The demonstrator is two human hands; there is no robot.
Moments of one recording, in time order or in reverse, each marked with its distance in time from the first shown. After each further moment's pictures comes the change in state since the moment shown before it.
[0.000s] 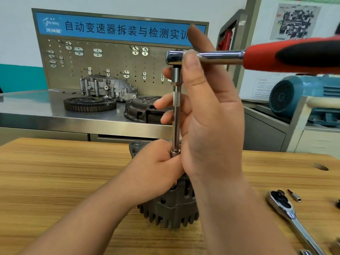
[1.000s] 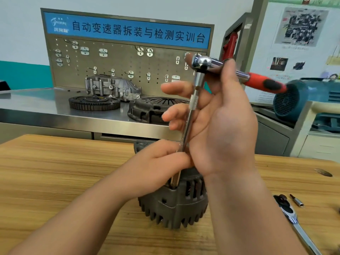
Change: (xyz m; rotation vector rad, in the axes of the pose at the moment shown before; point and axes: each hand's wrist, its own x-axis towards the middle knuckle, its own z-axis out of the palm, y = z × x) left_hand -0.001 -0.004 -0.011 -0.179 -0.121 0.047; right_hand 0.005 -0.005 -0.011 0.153 -0.037 0.279
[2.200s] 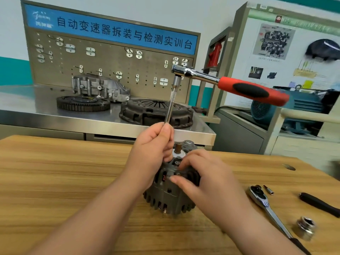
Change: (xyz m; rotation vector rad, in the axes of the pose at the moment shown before) left_hand 0.001 -0.012 -0.002 -0.562 0.294 0.119; right_hand -0.068 0.010 -0.032 -1.676 -0.182 0.011
